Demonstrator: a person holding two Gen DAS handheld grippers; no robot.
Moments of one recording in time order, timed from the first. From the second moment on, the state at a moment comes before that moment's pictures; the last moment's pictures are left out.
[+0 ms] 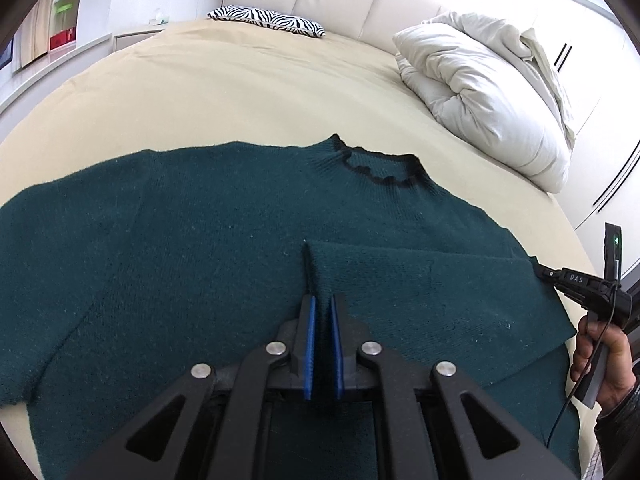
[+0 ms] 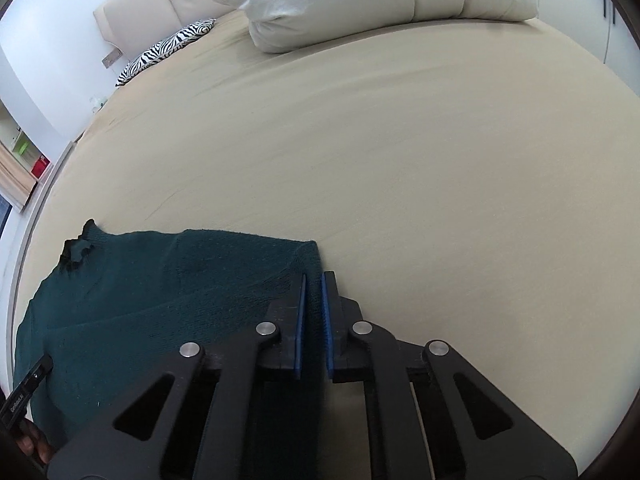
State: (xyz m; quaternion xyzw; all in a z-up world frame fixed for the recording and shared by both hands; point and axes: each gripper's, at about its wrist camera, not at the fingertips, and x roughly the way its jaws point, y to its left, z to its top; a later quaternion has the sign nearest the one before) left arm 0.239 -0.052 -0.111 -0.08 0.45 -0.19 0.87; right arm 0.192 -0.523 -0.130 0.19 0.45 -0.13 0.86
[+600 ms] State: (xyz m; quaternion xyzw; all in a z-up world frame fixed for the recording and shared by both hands) left arm 0.249 -0.054 -0.108 -0.07 0.44 -0.19 0.87; right arm 0.123 -0.514 -0.115 0.25 0.43 -0.10 0.86
